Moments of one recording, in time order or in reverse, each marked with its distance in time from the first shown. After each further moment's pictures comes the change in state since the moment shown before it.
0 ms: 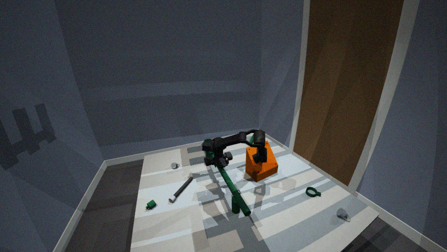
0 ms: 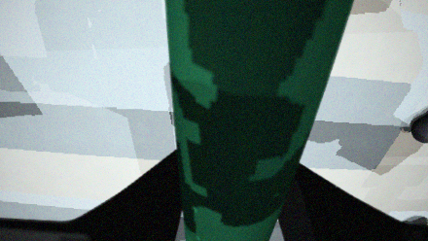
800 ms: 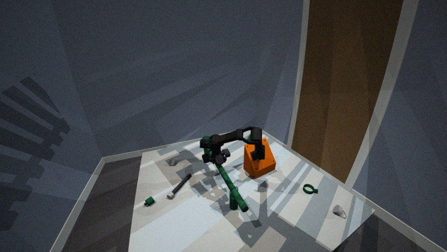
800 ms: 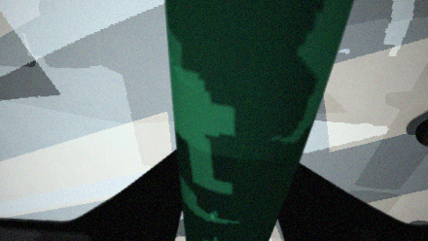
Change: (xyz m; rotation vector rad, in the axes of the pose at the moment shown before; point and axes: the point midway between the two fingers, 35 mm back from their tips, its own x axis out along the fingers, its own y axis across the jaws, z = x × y) arm 0.003 -0.001 -0.002 -0.006 -0.007 0.015
